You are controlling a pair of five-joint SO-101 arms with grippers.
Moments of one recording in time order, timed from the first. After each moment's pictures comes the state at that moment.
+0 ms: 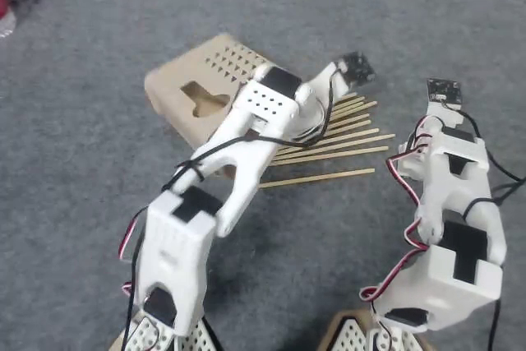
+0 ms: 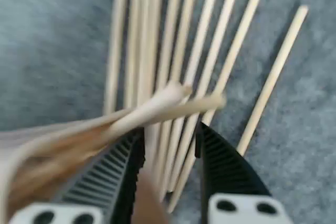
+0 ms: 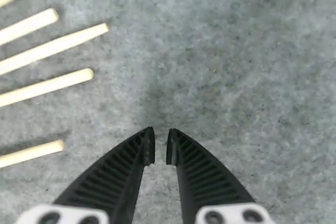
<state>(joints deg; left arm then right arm) 24.5 32.9 -21.8 78.1 -27.2 14.1 6.9 29.9 47.8 9.5</state>
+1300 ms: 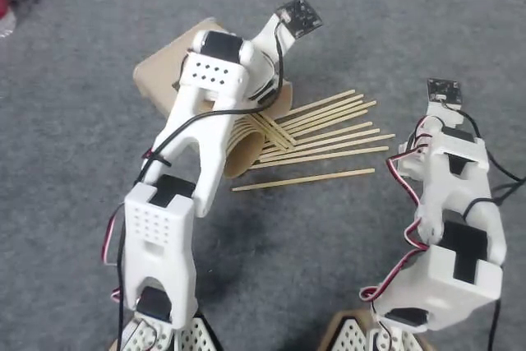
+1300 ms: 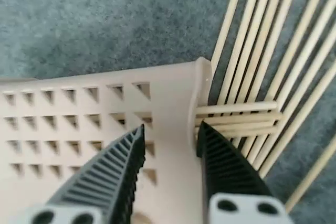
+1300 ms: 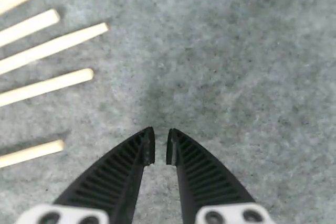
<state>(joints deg) 11.6 34.4 -35.9 82.9 -30.8 14.1 6.9 29.9 47.8 9.5</state>
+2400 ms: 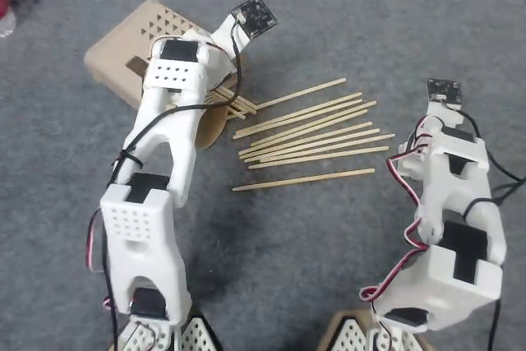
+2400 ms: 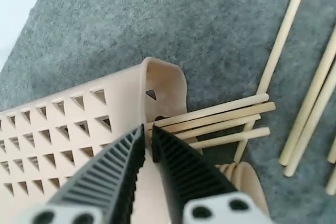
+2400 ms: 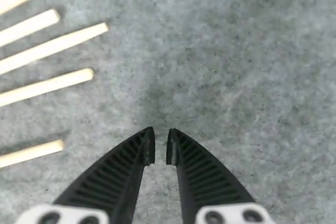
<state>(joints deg) 0.8 34.2 -24.6 64.6 -41.5 14.1 6.9 29.9 47.8 9.5</state>
